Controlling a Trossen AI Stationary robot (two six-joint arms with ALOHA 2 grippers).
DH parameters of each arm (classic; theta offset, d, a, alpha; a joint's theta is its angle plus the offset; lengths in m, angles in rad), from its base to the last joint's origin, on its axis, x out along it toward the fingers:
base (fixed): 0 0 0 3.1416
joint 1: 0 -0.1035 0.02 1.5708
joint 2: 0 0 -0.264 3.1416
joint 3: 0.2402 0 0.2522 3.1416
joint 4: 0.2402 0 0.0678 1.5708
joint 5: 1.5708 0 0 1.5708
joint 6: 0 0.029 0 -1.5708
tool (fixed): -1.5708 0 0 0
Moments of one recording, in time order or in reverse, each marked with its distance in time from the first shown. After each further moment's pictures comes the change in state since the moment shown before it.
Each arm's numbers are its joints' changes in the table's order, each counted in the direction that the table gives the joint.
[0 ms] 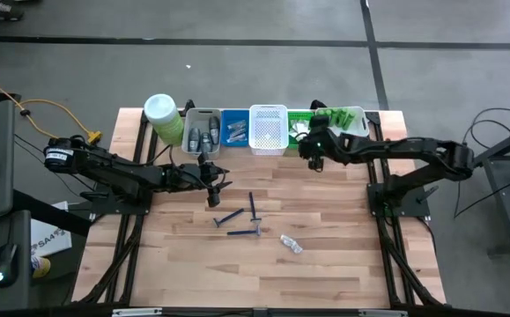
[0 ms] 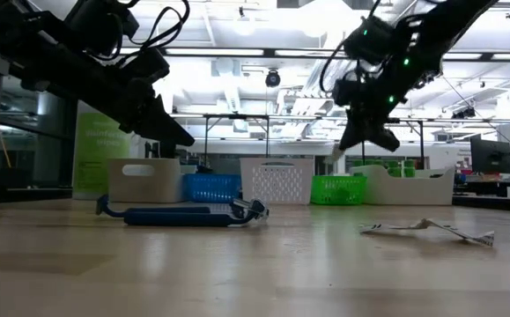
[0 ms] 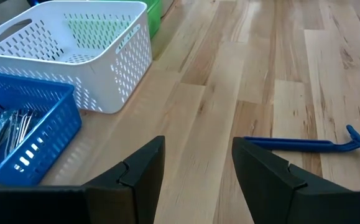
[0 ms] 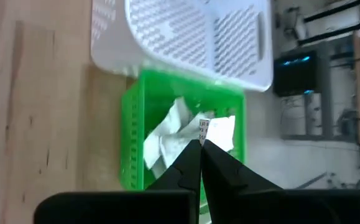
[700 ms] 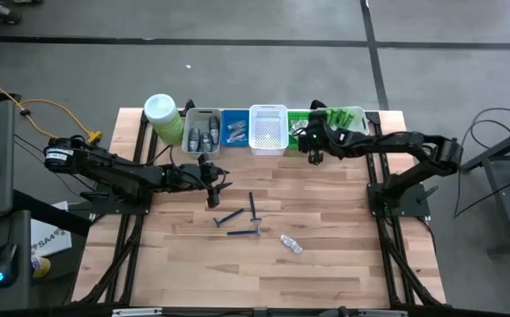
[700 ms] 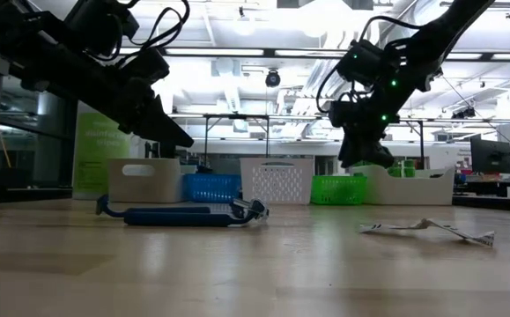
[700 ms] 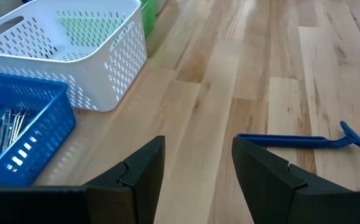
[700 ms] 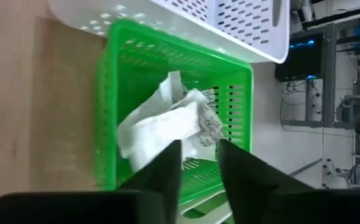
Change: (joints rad) left arm 0.000 0.000 0.000 0.007 -0.016 0.000; right arm 0.118 0.126 0.000 -0.086 0.033 -0.085
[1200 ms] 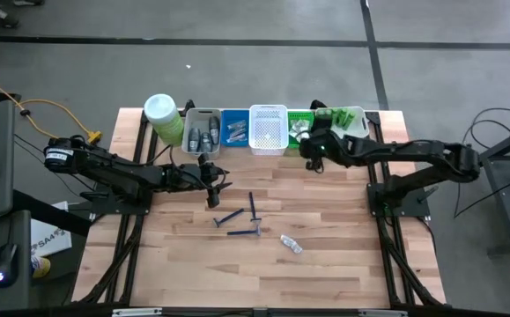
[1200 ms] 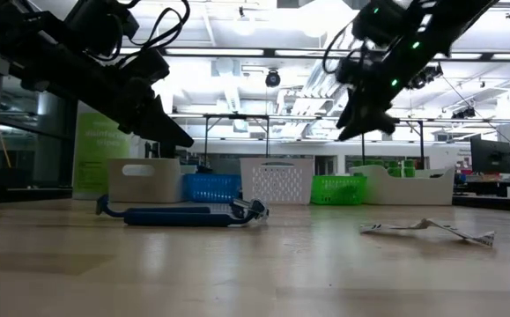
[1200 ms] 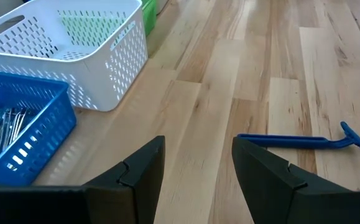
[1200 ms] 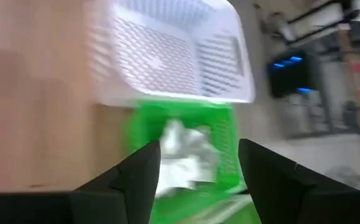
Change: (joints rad) left arm 0.000 0.000 0.000 0.000 0.000 -0.004; right arm -0.162 -0.184 0.002 0.080 -0.072 0.210
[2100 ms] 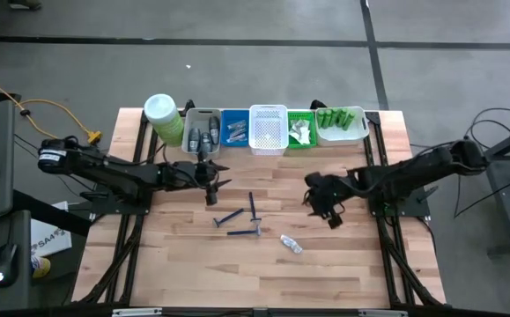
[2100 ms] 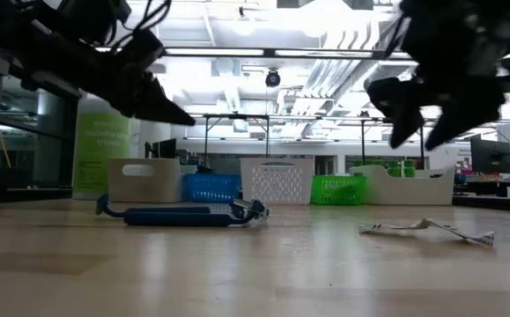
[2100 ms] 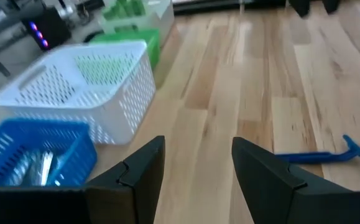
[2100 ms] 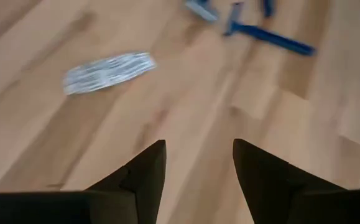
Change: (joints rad) left arm -0.001 -0.075 -0.001 -0.010 0.012 0.142; right arm -0.452 -0.110 -0.155 0.102 0.582 0.268
